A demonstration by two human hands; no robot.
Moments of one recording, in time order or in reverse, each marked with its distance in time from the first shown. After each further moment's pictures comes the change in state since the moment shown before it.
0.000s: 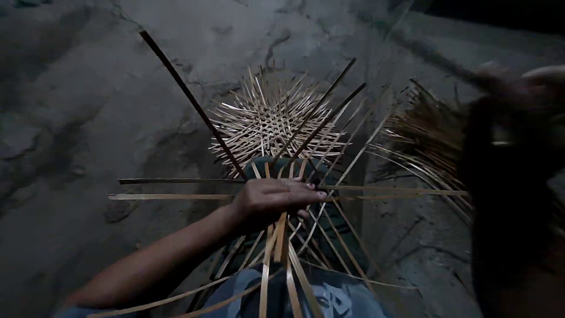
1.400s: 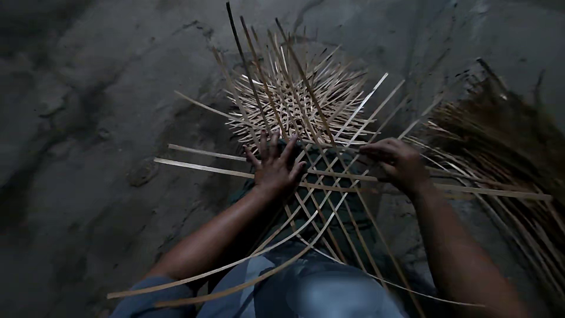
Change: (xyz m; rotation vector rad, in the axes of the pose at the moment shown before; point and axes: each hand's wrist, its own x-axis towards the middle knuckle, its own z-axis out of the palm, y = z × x) left_hand -0.072 -0.071 0.052 0.843 -0.197 -1.137; right_hand -0.104 0.005 0.139 0.334 -0.701 0.266
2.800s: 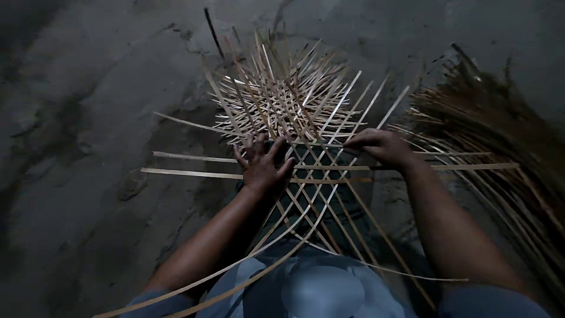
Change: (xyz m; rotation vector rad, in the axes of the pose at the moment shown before) left_hand 0.006 -0.003 0.001 -0.018 0.037 0.010; right_hand 0.012 0.029 -0.005 0.197 -0.216 0.088
